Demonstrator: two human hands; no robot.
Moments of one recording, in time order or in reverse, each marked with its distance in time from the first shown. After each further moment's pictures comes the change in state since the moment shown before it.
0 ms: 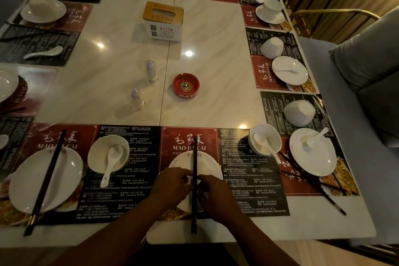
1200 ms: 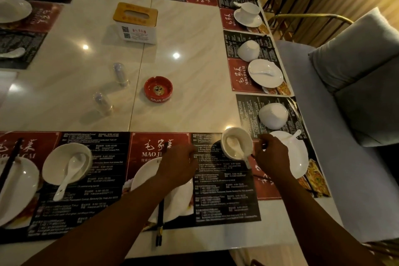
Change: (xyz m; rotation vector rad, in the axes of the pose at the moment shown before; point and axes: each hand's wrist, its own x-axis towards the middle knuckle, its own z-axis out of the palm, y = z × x) left_hand 0.067 0.110 0.010 -0.069 0.115 0.180; right_hand 0.021 0.129 -0.201 -0.018 0.490 0.381
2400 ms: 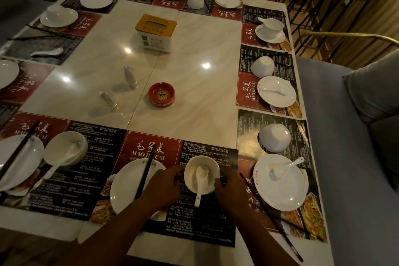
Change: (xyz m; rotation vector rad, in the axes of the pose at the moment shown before) left_hand -0.029 0.028 0.049 -0.111 0.009 -0.233; right_hand -0.023 0.017 0.038 0.154 -0.400 -0.124
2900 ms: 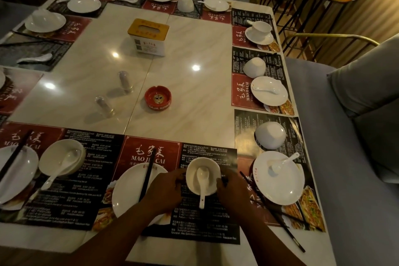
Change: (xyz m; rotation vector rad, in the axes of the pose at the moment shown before) left_hand -0.001 -0.011 -0.007 -0.057 -0.063 0.041; right_hand -0.001 0.004 0.014 0.018 0.052 -0.042
